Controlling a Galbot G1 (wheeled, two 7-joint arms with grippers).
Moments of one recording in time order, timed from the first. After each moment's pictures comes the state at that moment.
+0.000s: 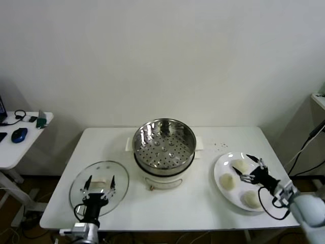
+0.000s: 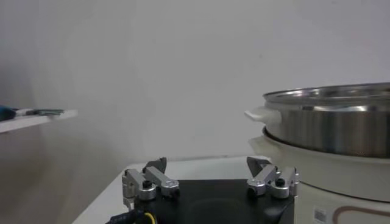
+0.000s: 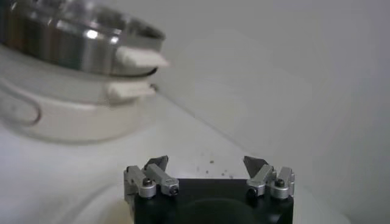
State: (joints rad) left arm 1.58 -1.53 -0.62 -1.87 -0.01 -0.15 0.03; right arm -0.99 0.67 0.37 1.42 0.15 -0.02 -0.73
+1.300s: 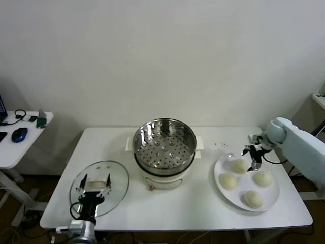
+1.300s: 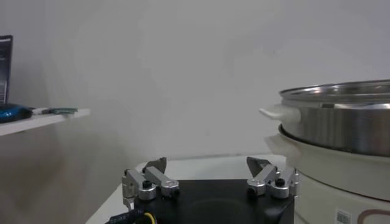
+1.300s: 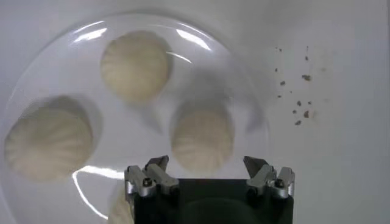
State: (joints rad) left arm 1.55 -1.51 -0.65 -1.86 -0.02 -0.11 0.00; right arm 0.00 0.81 -0.75 0.84 -0.14 -0.03 -1.15
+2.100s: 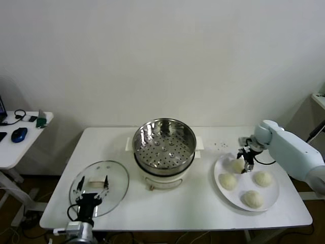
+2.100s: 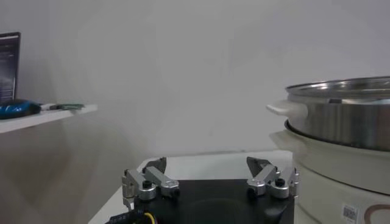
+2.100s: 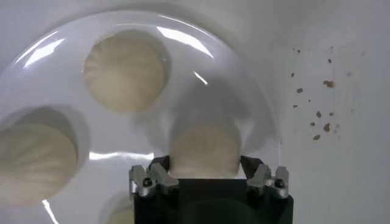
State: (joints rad) left arm 1.57 -1.51 -0.66 -1.86 -0.03 -0.11 0.00; right arm 0.00 0.89 -0.75 0.73 -0.18 -0.01 -1.16
